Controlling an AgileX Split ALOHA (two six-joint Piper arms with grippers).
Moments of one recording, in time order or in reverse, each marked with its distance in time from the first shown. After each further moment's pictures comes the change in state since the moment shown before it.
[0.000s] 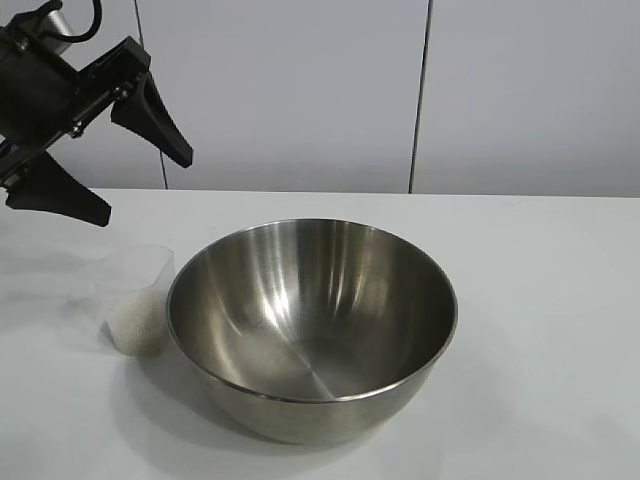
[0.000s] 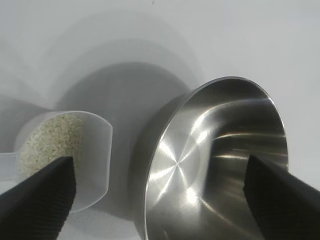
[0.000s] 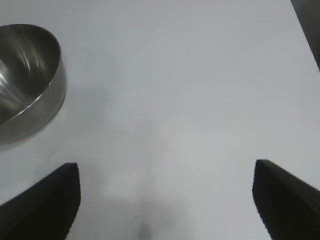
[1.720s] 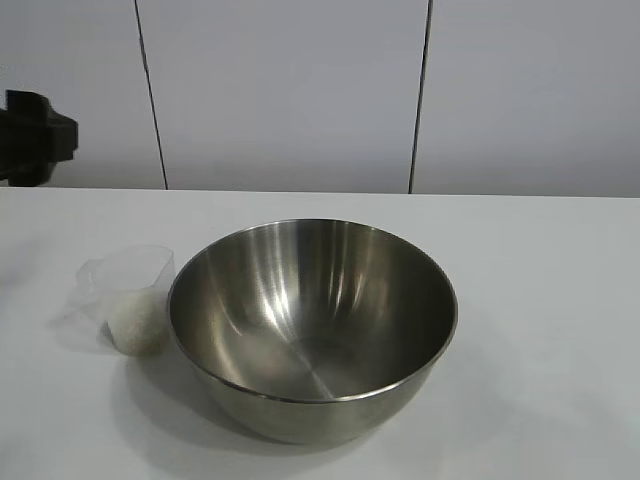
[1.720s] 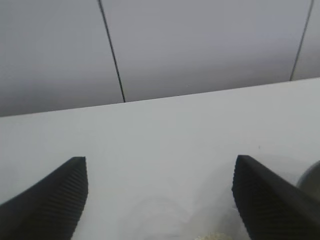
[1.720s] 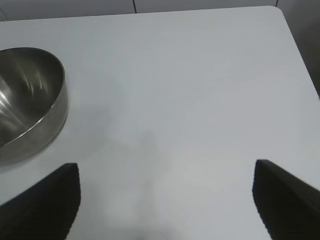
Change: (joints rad) left arm -0.383 -0.346 0.744 0.132 -1.579 0.065; right arm 0.037 -0.013 0.034 -0.005 -0.087 -0.004
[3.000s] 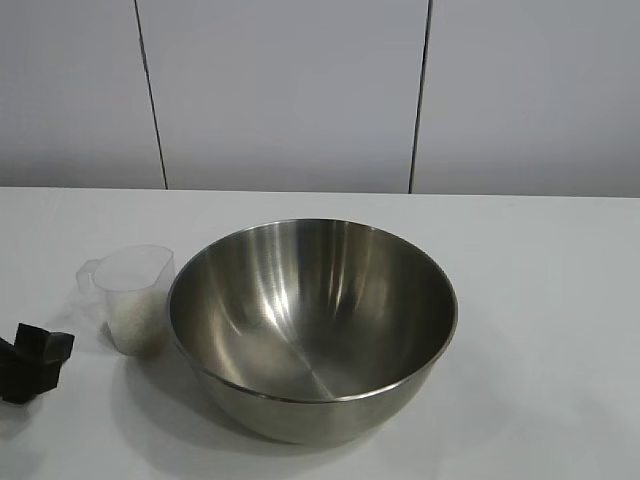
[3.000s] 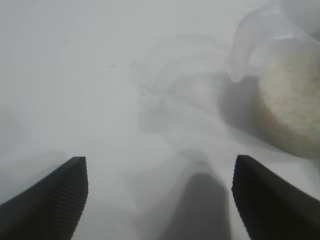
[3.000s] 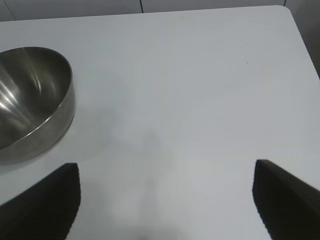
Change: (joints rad) left arm 0.349 0.698 0.070 0.679 -0.306 -0.338; right arm 0.000 0.000 0.000 0.010 0.000 0.000
